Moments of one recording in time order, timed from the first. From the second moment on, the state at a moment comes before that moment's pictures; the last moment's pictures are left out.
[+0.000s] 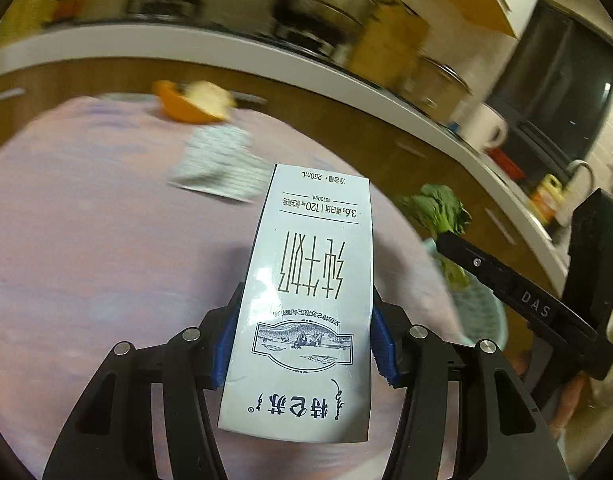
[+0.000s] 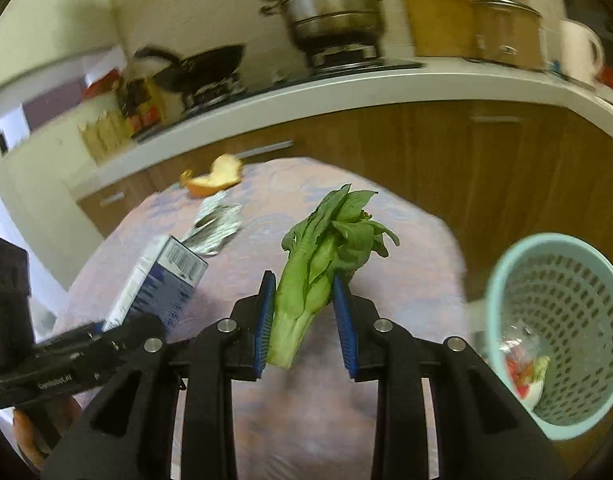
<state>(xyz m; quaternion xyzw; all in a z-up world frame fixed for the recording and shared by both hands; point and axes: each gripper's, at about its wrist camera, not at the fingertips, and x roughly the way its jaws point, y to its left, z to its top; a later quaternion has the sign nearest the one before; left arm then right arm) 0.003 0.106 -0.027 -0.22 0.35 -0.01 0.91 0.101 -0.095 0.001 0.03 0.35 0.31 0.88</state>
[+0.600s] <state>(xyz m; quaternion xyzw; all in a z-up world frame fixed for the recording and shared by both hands) 0.139 -0.060 -0.022 -0.13 0.40 -0.15 0.90 0.142 -0.277 -0.030 0.12 0.37 0.13 0.91</state>
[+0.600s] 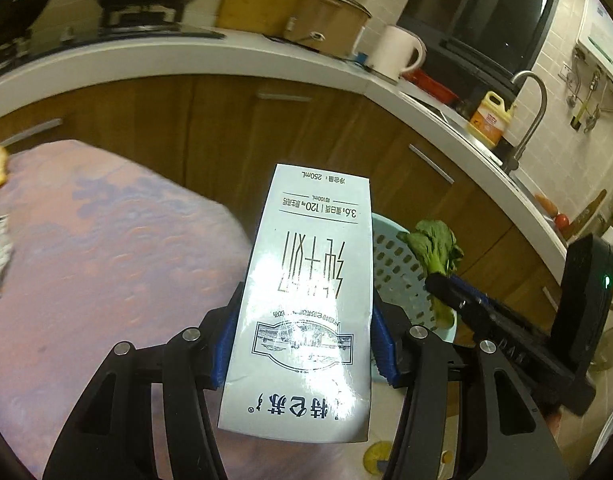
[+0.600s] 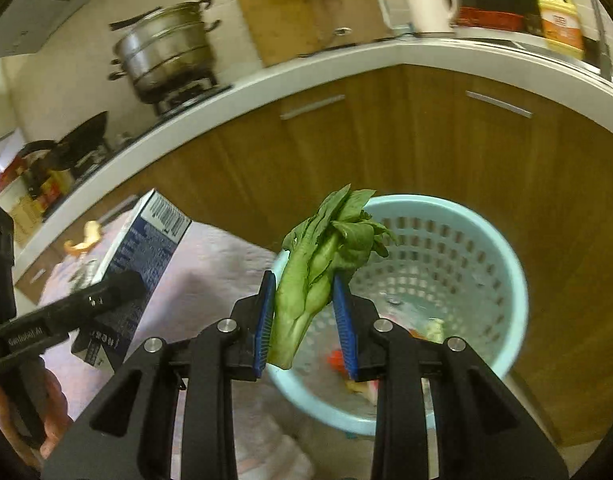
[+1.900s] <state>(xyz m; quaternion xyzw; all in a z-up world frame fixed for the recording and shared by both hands) 0.130 -0.049 0.000 -0.12 0.38 -0.17 0.90 0.152 -0.283 -0.039 0.15 0.40 0.12 0.90</state>
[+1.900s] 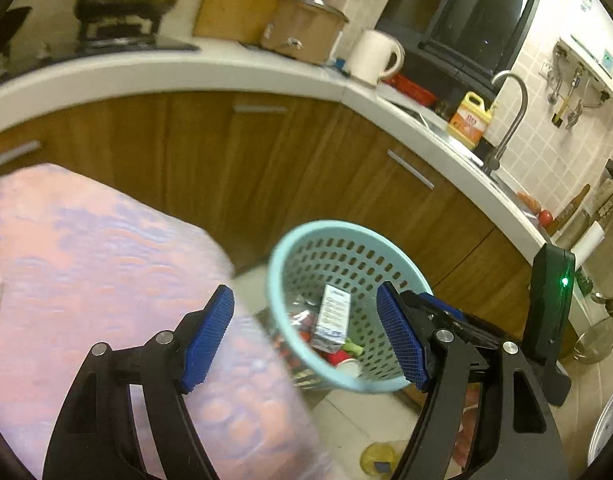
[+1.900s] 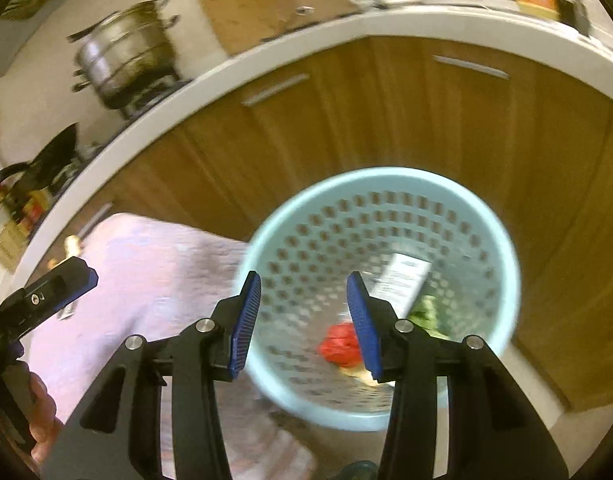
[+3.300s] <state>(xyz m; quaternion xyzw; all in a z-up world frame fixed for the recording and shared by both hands) -0.030 0.208 -0.011 -0.16 0.26 0.20 0.93 0.097 0.004 -0.014 -0.01 0.34 0.31 0.89</state>
